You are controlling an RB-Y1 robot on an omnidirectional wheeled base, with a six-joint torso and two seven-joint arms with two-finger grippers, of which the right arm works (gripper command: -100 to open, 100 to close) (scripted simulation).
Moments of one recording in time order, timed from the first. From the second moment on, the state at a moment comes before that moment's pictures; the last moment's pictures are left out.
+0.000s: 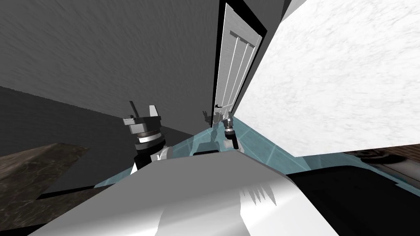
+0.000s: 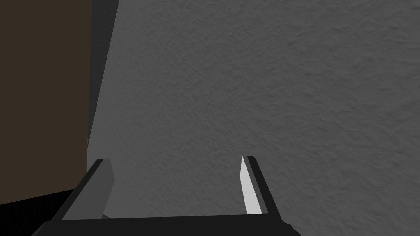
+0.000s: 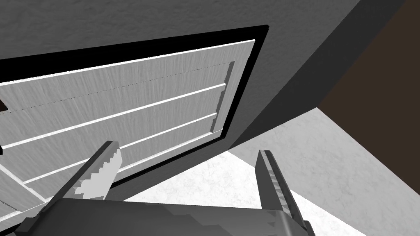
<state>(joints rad) 0.29 -0.11 0.12 -1.83 -0.06 -0.63 -0.13</state>
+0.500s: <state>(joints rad) 0.25 -0.13 0.13 -1.72 -0.10 -0.65 -0.14</state>
